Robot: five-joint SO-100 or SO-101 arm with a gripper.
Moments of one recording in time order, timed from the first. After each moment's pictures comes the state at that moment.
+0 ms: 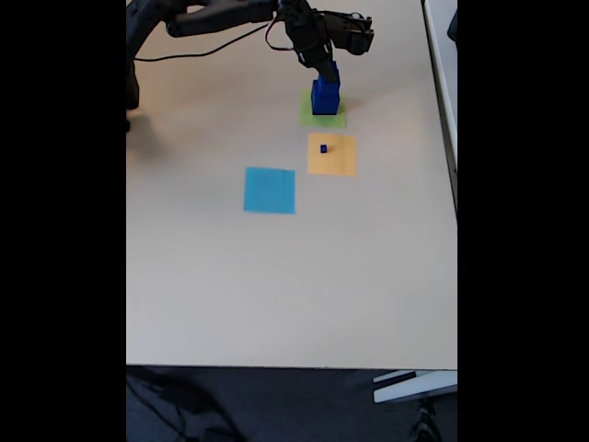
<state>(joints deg) -3.5 53.9 41.0 67.4 91.7</state>
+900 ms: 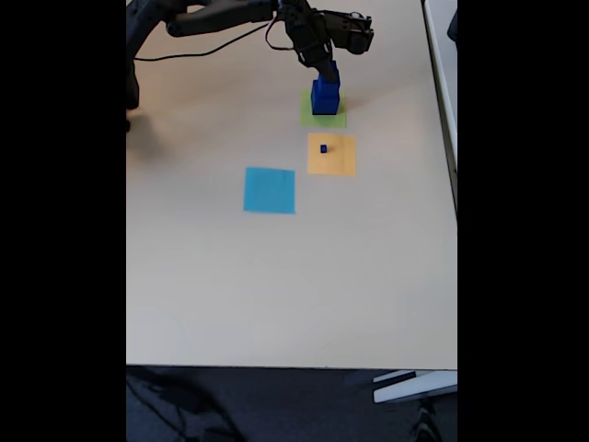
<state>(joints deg) -3.5 53.9 41.0 67.4 91.3</state>
